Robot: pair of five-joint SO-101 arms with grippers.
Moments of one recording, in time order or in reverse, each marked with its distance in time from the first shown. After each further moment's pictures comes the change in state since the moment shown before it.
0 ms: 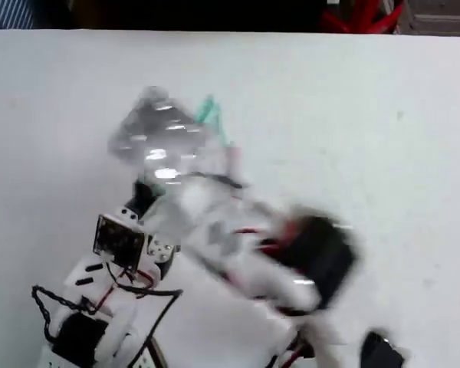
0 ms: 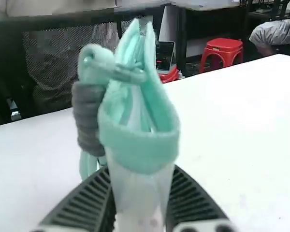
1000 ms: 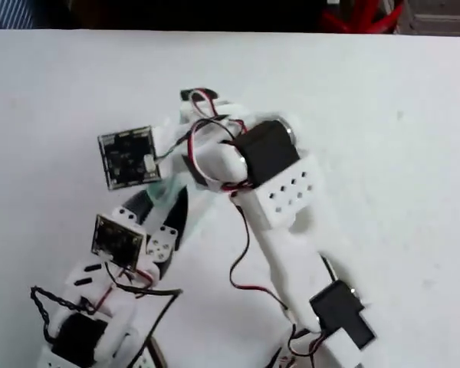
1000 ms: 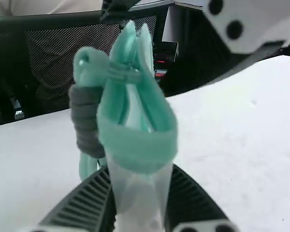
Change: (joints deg) left arm -0.4 0.0 0.0 0.0 0.0; right arm 14.9 21.3 -6.9 6.9 60.8
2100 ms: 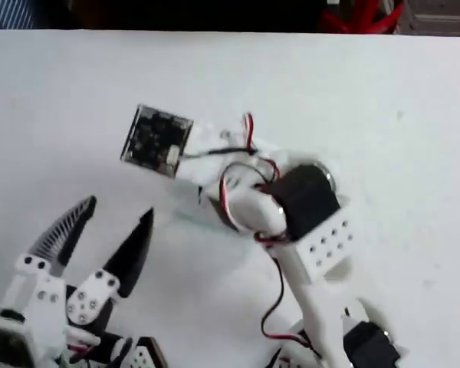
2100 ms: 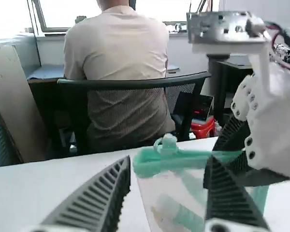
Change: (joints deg) left arm -10.1 10.0 -39.4 23.6 2.5; right arm -1.1 -18.5 16.0 0.0 -31.8
